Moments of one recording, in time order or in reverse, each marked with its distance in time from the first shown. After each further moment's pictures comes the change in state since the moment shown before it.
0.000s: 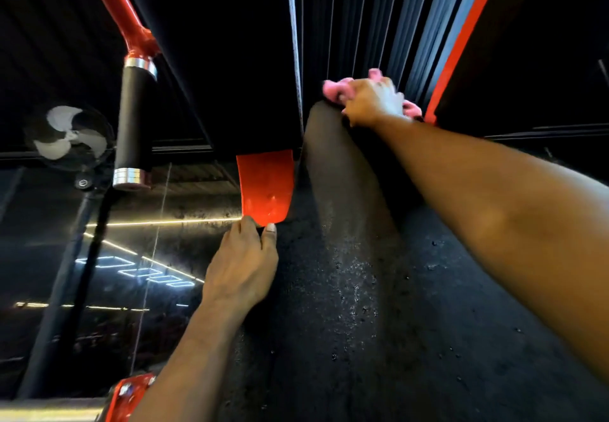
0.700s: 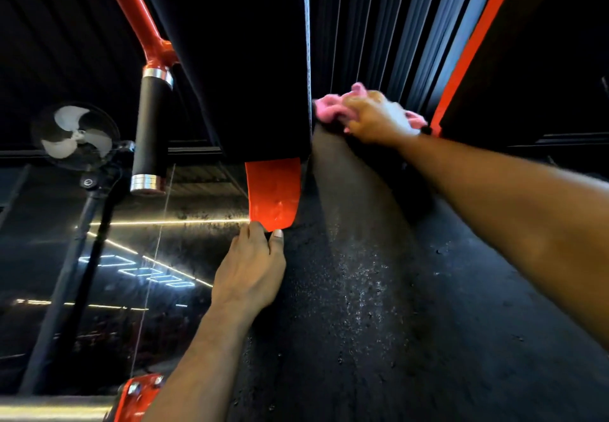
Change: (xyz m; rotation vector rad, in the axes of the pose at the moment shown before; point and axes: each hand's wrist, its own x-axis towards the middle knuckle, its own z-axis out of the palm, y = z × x) left_hand 0.000 -0.001 0.000 -0.009 0.012 0.020; right_hand -0.008 0.007 0.001 -0.077 -0.023 -0.300
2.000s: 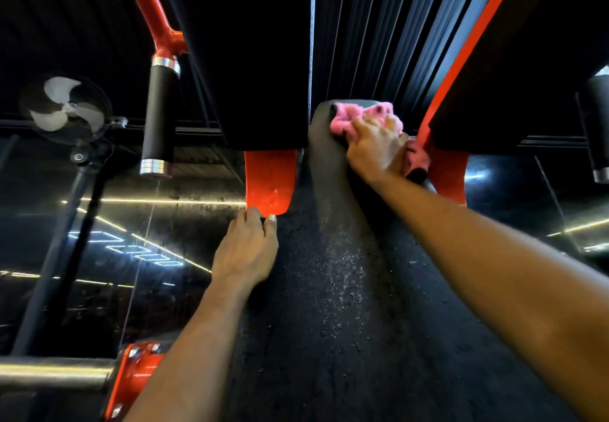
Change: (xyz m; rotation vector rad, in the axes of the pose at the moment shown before) left_hand 0.000 0.002 -0.003 -0.013 -0.016 -0.027; right_hand -0.071 -0.029 0.021 -0.036 0.240 0.262
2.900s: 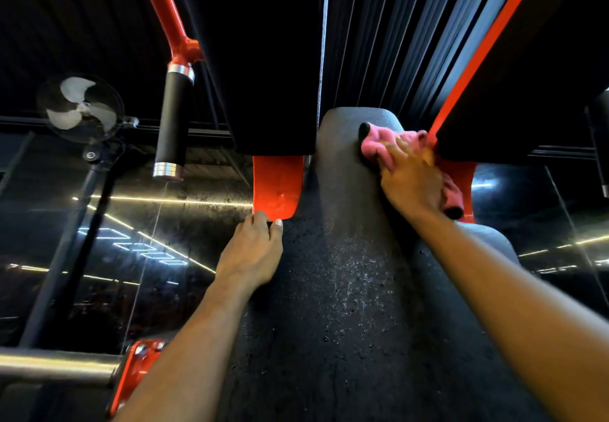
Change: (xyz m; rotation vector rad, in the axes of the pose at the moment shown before) left_hand 0.001 0.001 -0.004 -0.008 -0.053 -0.003; right_hand -0.037 0.044 -0.024 -0.014 -0.041 0.006
